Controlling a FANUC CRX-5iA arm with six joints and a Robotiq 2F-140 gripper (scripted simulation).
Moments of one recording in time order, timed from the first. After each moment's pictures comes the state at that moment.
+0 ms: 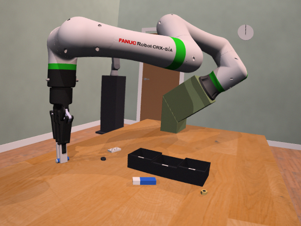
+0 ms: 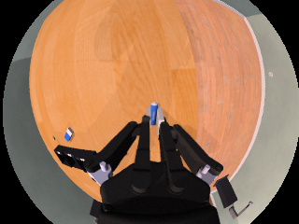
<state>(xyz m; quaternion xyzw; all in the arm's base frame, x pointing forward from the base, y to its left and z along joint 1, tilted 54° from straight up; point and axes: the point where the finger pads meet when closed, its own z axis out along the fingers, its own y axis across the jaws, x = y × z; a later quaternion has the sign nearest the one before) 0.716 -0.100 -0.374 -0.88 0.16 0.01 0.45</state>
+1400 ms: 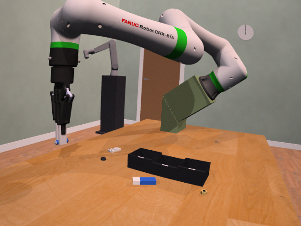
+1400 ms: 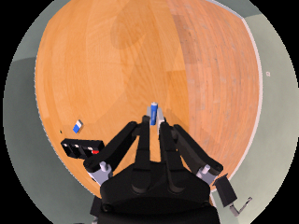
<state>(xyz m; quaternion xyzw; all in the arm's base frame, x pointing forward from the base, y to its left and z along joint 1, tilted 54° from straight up) 0.708 -0.151 -0.335 -0.88 0.16 0.01 0.45</state>
